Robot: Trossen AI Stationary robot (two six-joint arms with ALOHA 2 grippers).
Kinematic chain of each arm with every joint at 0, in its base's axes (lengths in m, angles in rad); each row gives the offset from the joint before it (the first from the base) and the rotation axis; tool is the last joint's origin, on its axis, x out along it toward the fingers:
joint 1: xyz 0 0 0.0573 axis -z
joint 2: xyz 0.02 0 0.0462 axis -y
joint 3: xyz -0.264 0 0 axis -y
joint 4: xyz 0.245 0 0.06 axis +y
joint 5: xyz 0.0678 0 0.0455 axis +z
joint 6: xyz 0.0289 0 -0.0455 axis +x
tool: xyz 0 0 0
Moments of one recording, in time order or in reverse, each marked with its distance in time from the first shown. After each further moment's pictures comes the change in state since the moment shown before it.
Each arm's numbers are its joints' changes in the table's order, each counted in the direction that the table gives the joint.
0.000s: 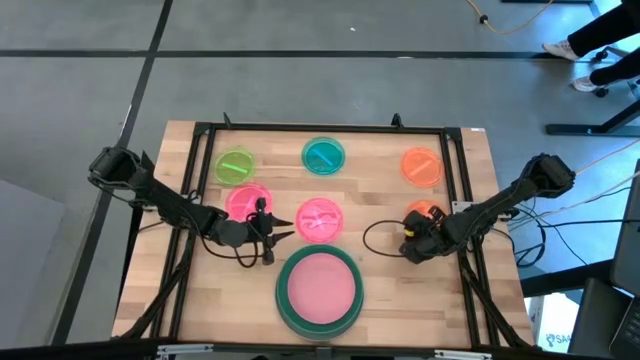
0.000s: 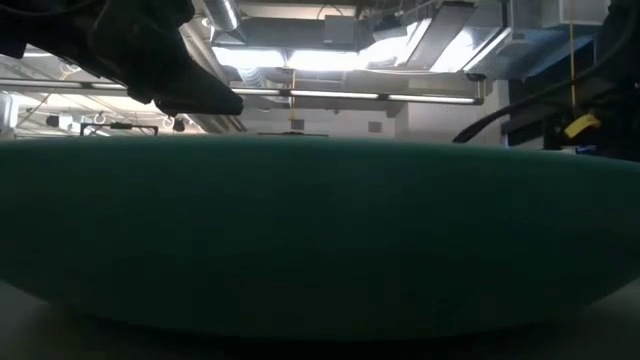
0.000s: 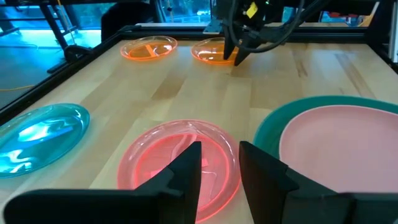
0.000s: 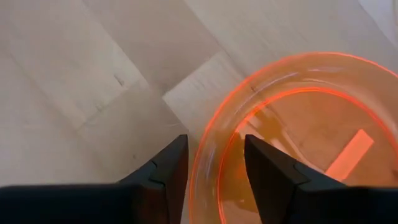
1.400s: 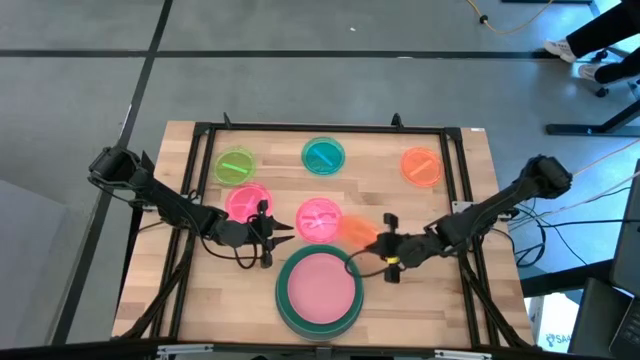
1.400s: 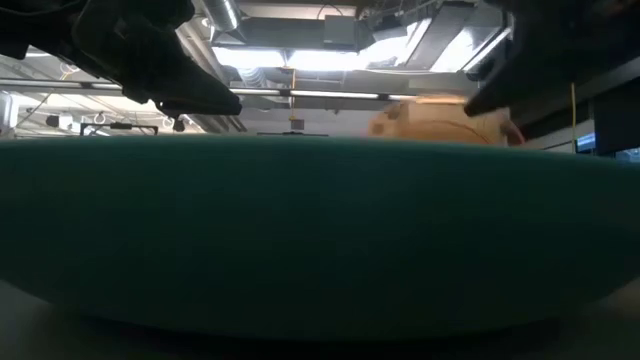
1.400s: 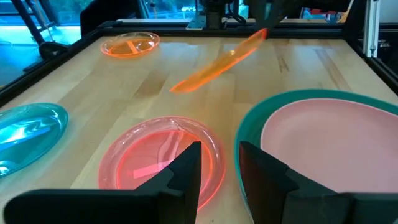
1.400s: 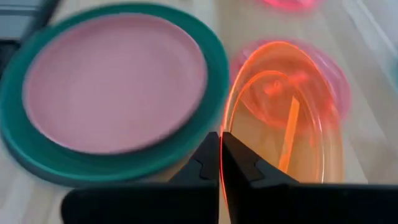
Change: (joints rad) left arm 0.001 0.000 -0.001 0.001 -0.070 0.000; right arm -0.001 -0.045 0.222 -0.575 0.002 -0.836
